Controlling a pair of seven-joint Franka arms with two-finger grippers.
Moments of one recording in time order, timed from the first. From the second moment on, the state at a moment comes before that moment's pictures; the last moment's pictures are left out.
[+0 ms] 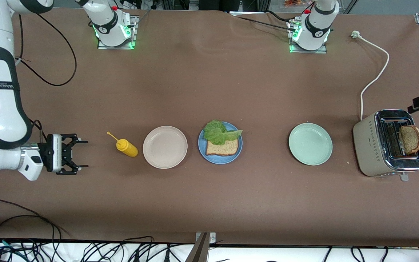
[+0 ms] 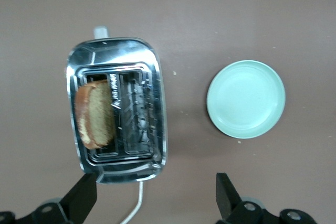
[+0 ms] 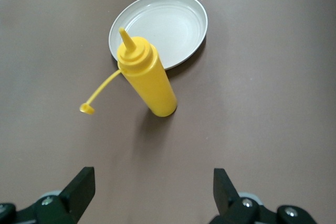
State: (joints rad) left arm 0.33 0.17 -0.06 -1.56 -0.03 1.69 0.34; right arm -0.23 0.75 0.17 -1.28 0.41 1.74 -1.79
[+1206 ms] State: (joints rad) left arm 0.42 0.40 -0.07 -1.55 0.09 1.88 0.39; right arm -0.08 0.39 0.08 -1.35 0.18 1.68 -0.67
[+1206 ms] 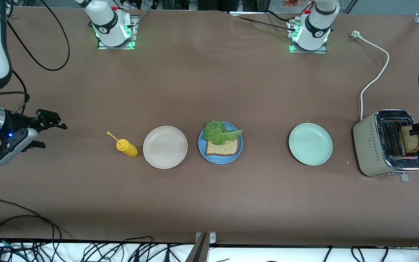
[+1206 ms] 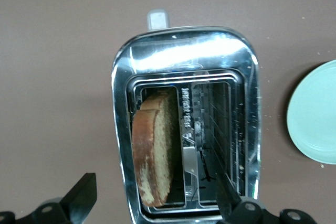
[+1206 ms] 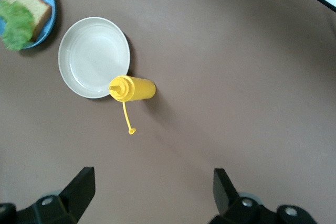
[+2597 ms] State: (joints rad) left arm 0.45 0.48 -0.07 -1.51 0.03 1.90 0.34; right arm 0.05 0.01 -0.05 -1.64 0.04 1.70 -0.26
